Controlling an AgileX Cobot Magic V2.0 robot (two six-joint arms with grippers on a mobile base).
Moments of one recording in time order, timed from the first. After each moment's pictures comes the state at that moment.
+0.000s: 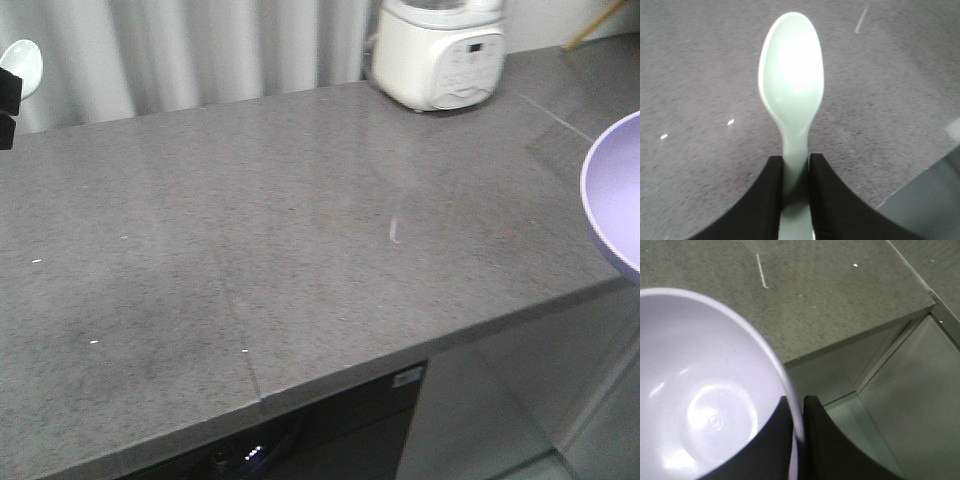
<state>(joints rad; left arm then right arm) -0.27 1.23 -1.58 0.00 1.27 -0.20 0.01 0.96 -1.31 -0.07 1.21 0.10</state>
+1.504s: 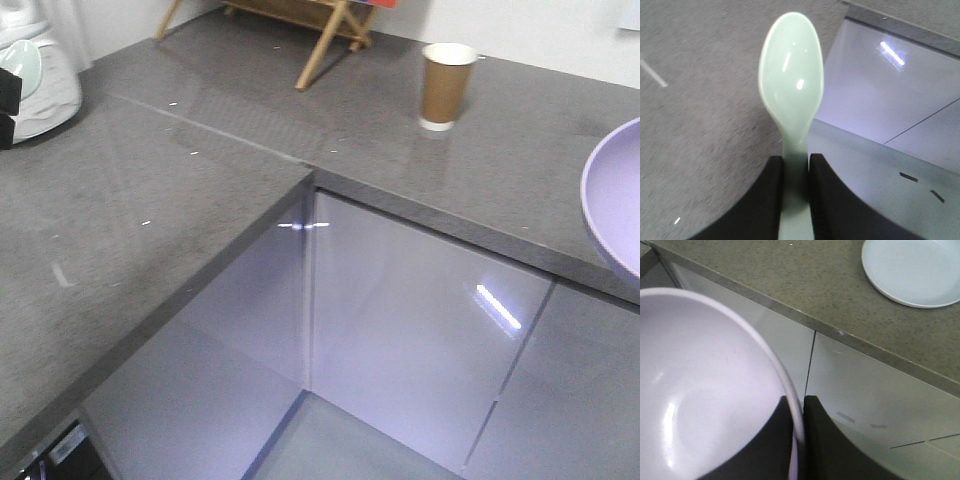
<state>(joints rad) -0.27 1.23 -1.58 0.00 1.27 -0.20 0.01 0.96 -1.31 -0.07 1.23 0.10</state>
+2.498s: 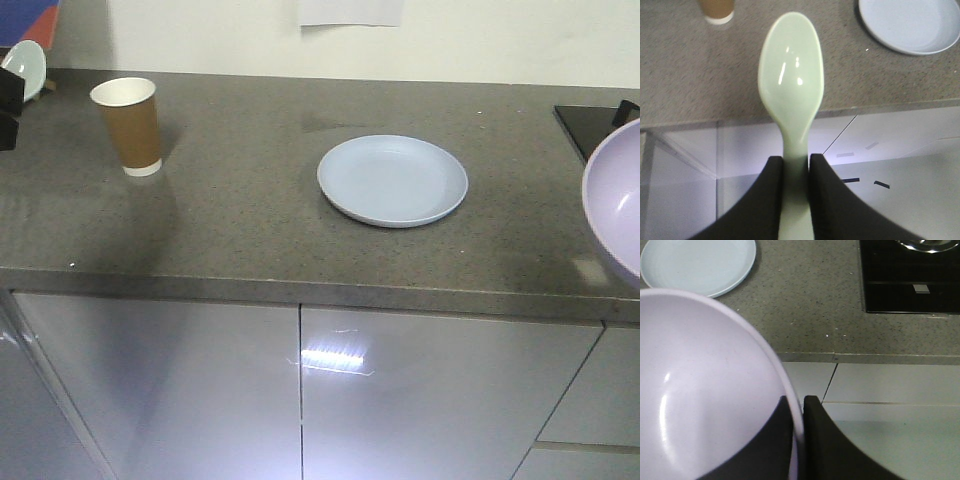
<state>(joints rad) -0.27 1.23 -1.58 0.00 1.27 -0.20 0.01 0.96 -1.31 -0.07 1.23 0.10</state>
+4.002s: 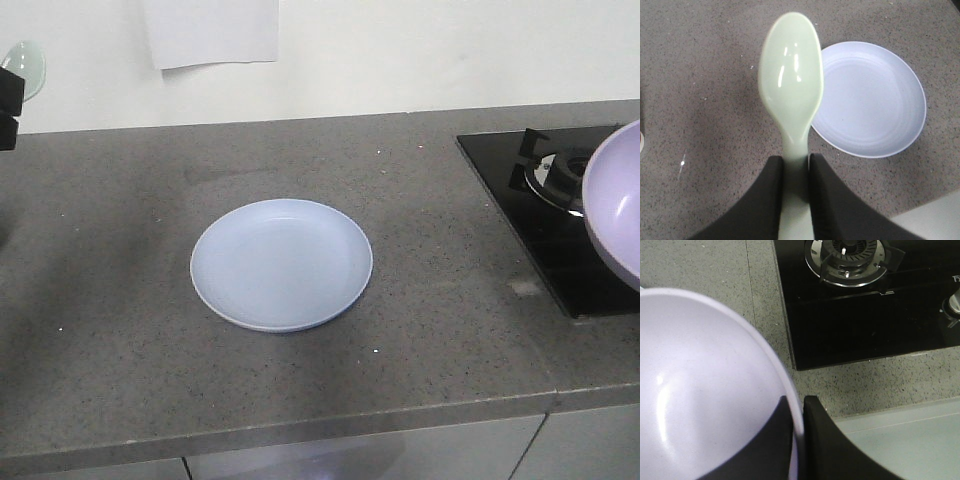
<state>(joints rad) -0.27 1.23 -1.58 0.00 1.27 -0.20 0.01 0.96 -1.31 -0.07 1.24 0.10</state>
